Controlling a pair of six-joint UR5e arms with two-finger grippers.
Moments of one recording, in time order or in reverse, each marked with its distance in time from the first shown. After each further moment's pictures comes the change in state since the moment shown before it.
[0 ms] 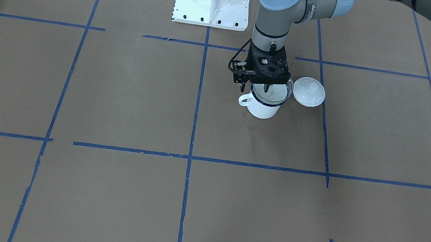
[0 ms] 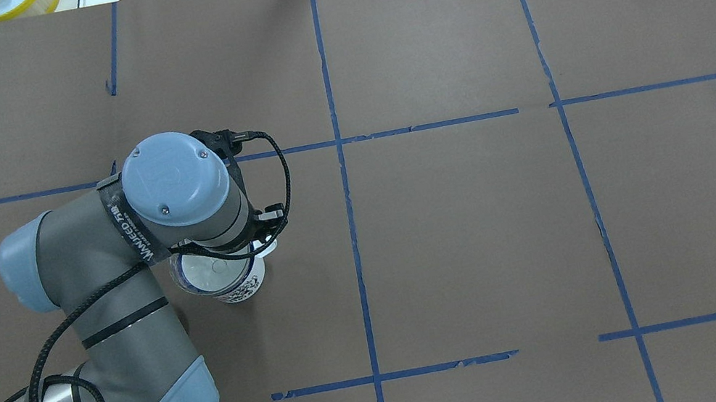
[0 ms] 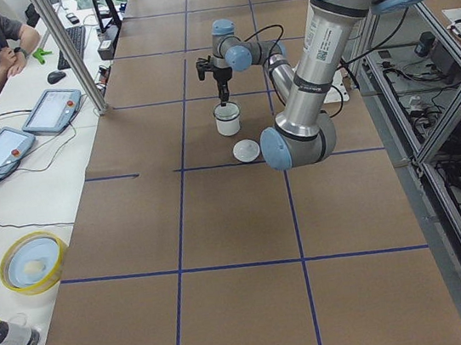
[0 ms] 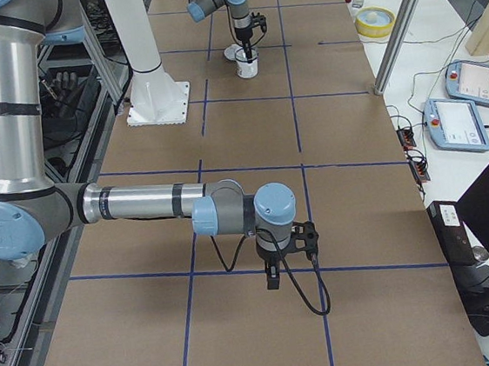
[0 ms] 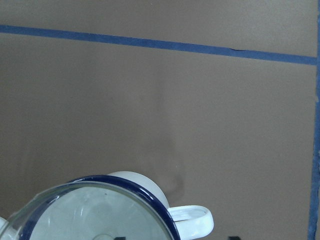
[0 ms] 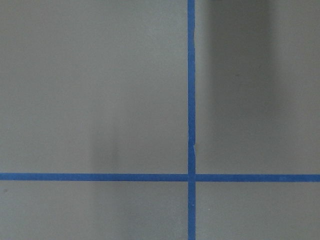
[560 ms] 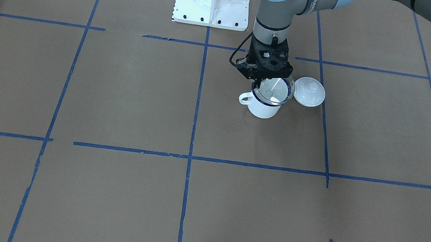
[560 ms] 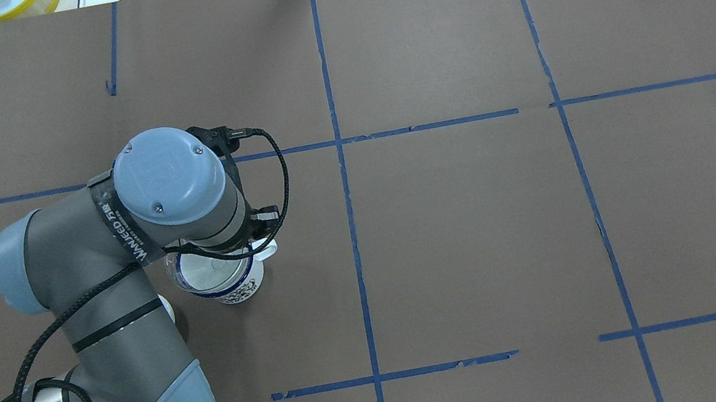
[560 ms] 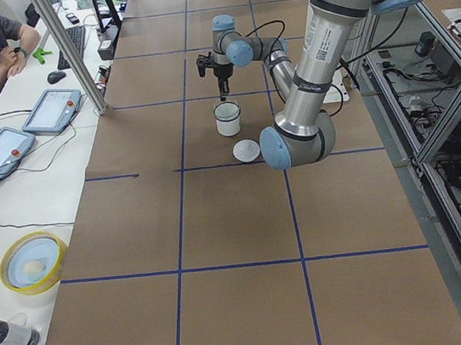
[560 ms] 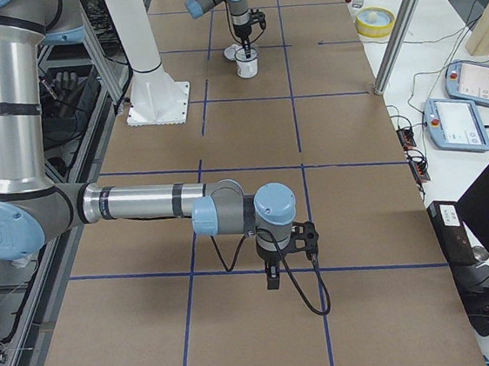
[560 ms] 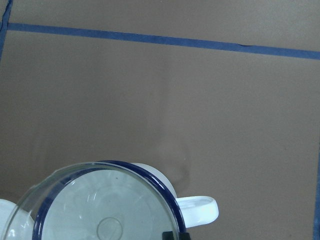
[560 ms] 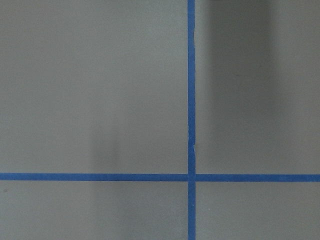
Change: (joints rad) left arm -0.007 -0.003 -0.048 0.037 0.000 0.012; right arm 0.000 0.000 0.000 0.000 0.000 0.000
